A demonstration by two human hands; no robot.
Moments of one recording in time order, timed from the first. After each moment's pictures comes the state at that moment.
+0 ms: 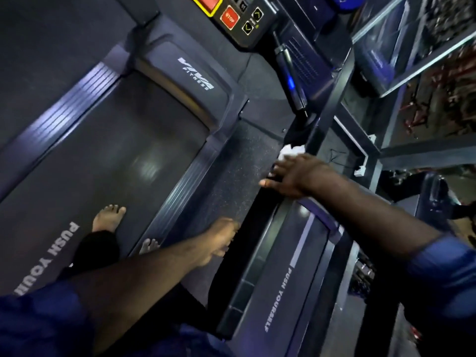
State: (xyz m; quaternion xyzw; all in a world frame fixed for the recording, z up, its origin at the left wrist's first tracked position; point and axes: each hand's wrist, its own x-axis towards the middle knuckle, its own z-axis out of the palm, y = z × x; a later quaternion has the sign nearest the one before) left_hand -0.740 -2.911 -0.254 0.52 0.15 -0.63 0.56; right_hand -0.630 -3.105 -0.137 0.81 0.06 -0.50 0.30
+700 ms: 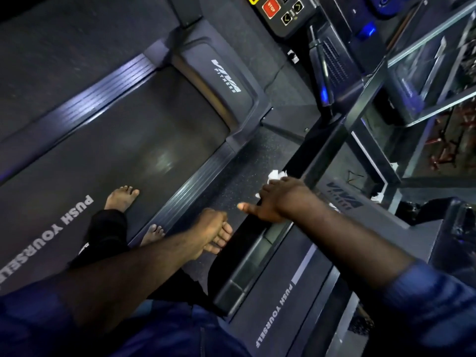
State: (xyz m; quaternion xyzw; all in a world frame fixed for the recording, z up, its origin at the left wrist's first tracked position) left_hand -0.785 -2.884 -0.272 0.54 0.24 -0.56 0.58; right_hand -0.699 -3.033 -0.156 0.77 0.09 -0.55 0.31
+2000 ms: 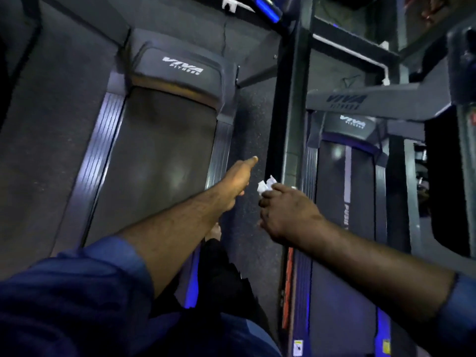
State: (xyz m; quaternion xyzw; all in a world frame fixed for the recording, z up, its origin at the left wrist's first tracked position) left_hand -0.785 -2.843 -0.236 0.64 0.06 -0.54 0.53; right_hand -0.892 -2.909 -0.139 0.86 0.10 -0.46 0.19
